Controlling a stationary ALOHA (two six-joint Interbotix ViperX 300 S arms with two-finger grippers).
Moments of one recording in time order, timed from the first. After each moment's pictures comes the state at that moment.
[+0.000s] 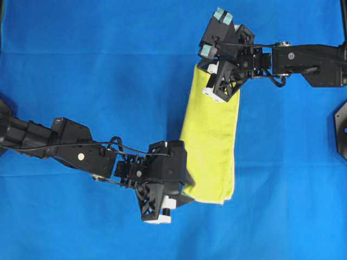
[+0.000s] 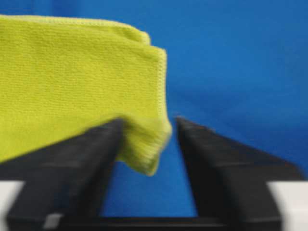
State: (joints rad) left arm -0.25 0.28 0.45 -0.03 -0.07 -0.23; right arm -0.28 0.00 0.66 -0.52 0.18 0.60
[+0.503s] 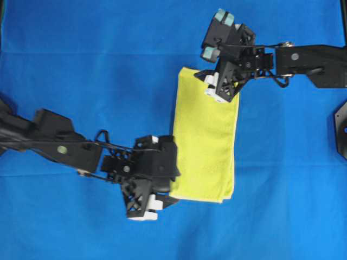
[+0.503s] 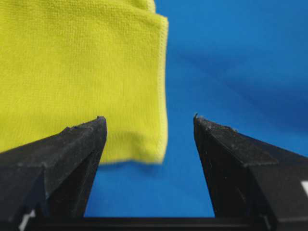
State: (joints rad) left arm -0.26 0.12 0.51 -0.03 0.12 -0.22; right arm -0.26 -0.07 0.69 -0.53 0.19 0.58
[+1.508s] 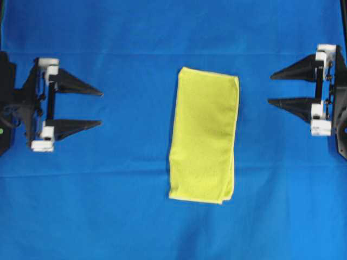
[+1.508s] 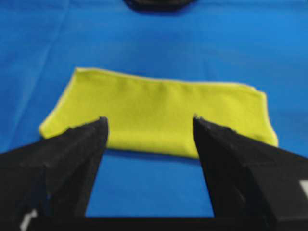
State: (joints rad) left arm 0.01 -0.64 1.20 -0.02 -0.37 0.04; right arm -0.17 -0.84 1.21 -0.52 -0.05 0.63
